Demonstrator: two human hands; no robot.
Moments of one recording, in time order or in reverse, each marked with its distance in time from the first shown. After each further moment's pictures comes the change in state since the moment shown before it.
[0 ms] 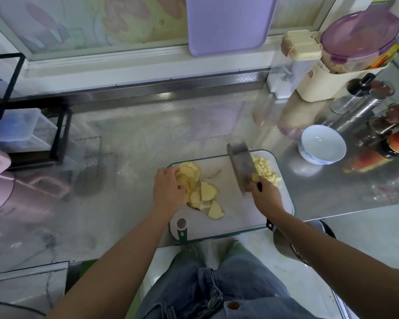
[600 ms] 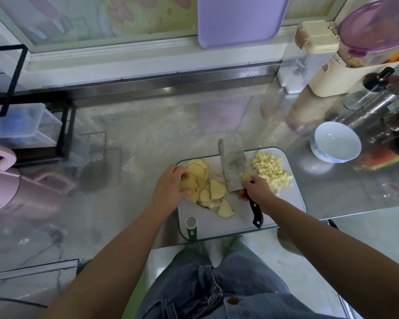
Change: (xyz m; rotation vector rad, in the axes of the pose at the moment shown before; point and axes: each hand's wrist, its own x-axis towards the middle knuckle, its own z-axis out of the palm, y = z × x) left_hand 0.012 -0.032 -0.016 0.027 -0.117 0.291; right_hand 0.019 -0.032 0.036 0.410 -0.197 0.286
